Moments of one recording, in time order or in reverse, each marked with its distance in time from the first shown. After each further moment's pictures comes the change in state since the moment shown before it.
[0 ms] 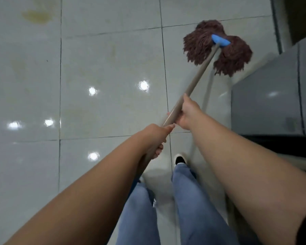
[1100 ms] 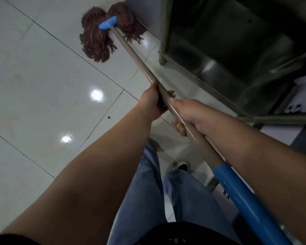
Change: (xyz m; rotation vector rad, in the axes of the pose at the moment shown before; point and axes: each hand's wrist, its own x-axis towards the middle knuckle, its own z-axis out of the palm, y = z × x) left_hand -0.022 -0.191 0.187 -0.216 -0.400 0.133; right_hand -0.218 0.288 -0.191 0.102 0.184 0.071
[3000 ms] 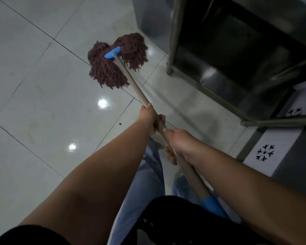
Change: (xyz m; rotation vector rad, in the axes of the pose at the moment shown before) left_hand -0.052 0.015 -0.046 0.187 0.215 0.010; right_hand -0.054 0.027 0.070 -0.068 -0.019 0.039
